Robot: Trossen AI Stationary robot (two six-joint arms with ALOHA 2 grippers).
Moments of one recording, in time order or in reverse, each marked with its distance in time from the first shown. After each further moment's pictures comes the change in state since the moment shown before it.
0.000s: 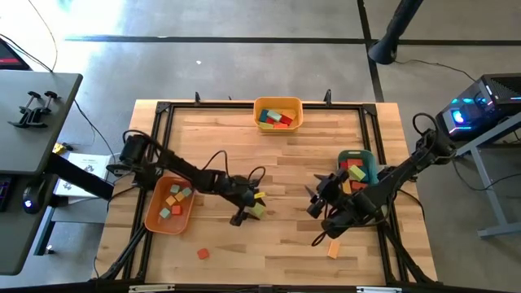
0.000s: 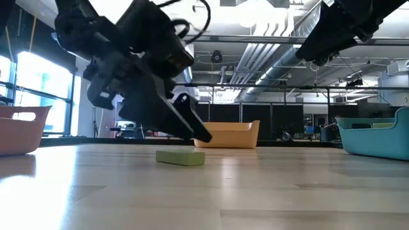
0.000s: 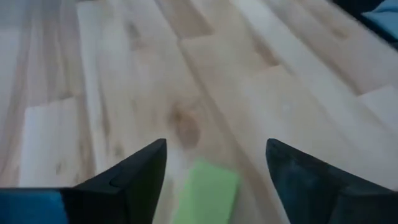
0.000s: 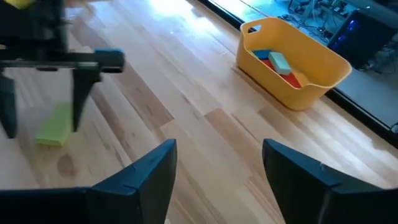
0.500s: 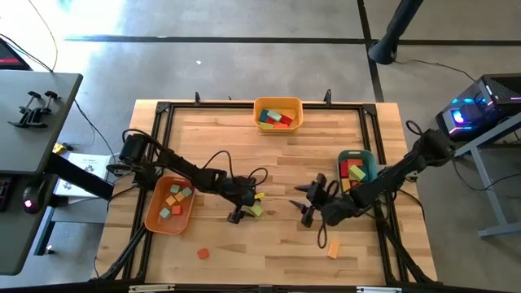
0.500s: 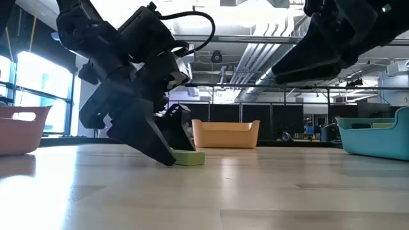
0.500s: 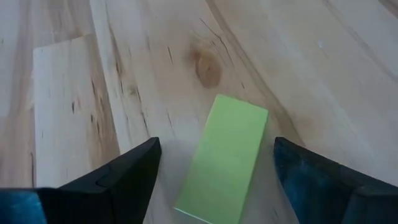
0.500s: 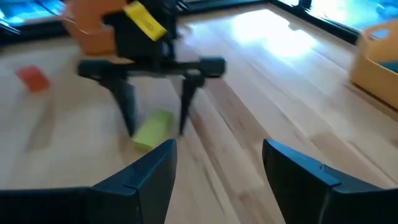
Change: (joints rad) left arm 0.019 -0.001 0.003 -0.192 -0.072 0.070; right arm -0.085 0.003 -0.335 0.994 -0.229 -0.528
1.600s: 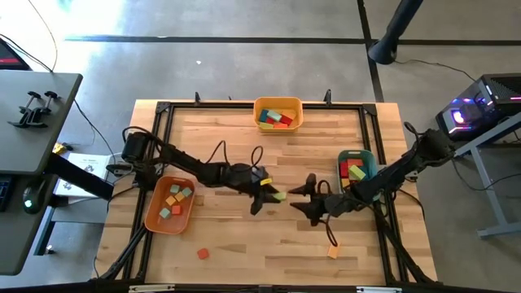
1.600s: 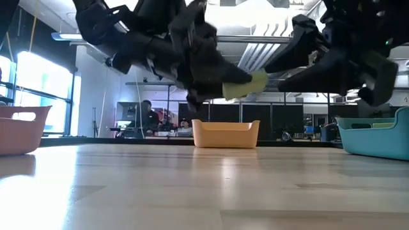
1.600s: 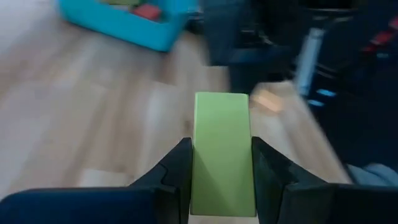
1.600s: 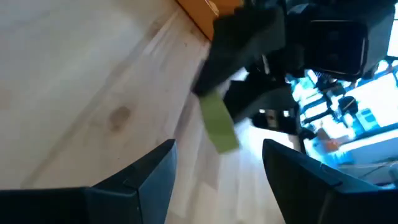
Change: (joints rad) left arm 0.055 0.005 0.101 0.335 -0.018 -0.525; right arm -0.055 0.000 -0.124 0.305 -0.187 -1.087
